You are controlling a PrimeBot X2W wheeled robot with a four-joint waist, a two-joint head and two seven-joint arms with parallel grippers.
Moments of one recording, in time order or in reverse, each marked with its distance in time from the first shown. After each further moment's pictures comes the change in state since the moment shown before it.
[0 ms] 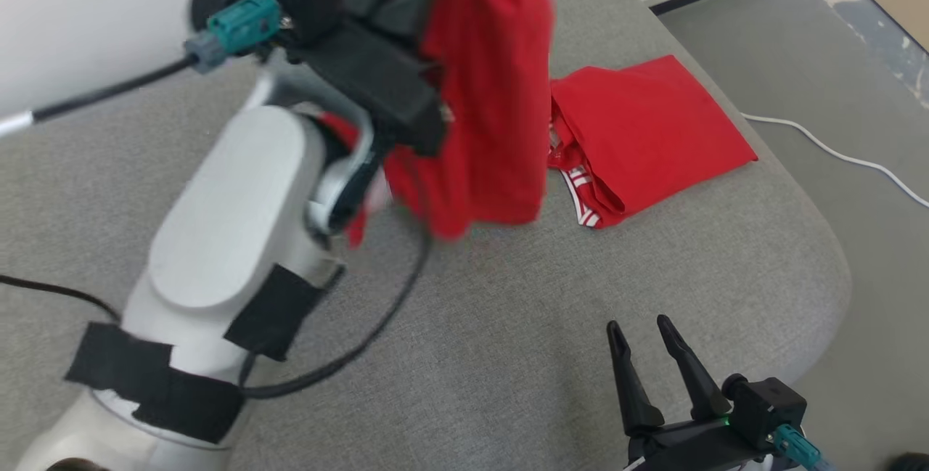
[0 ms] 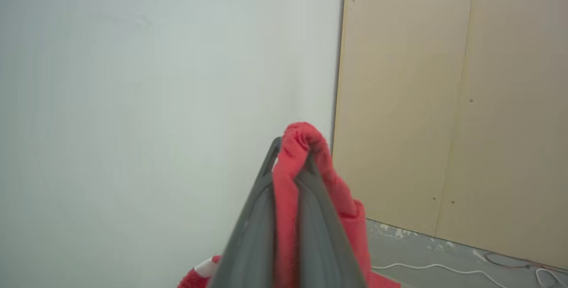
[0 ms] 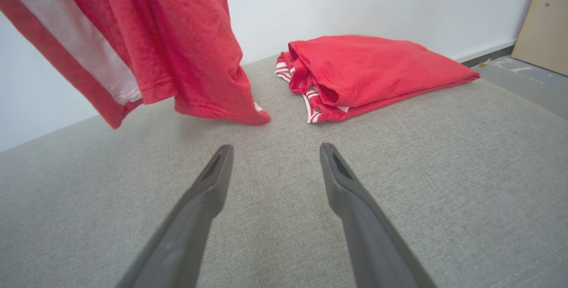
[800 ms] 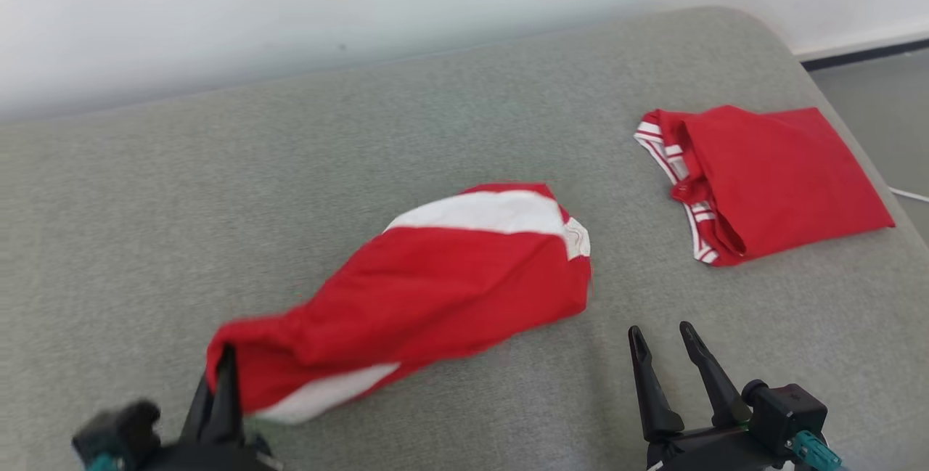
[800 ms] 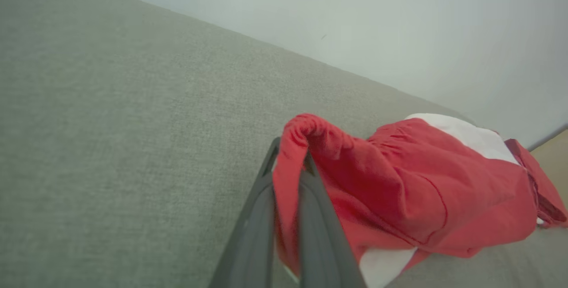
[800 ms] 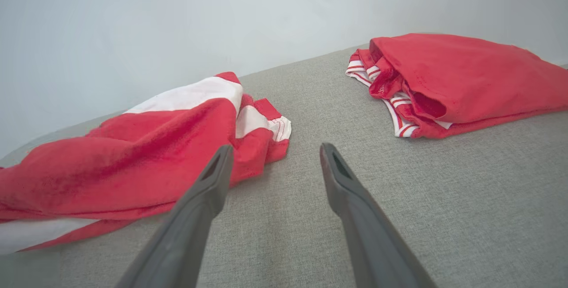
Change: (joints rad) left arm 0.924 0.178 0.191 -0.248 -0.263 0.290 -0.206; right arm 0.035 0.000 -0.050 -0.034 -0.016 0.000 0.023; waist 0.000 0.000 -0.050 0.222
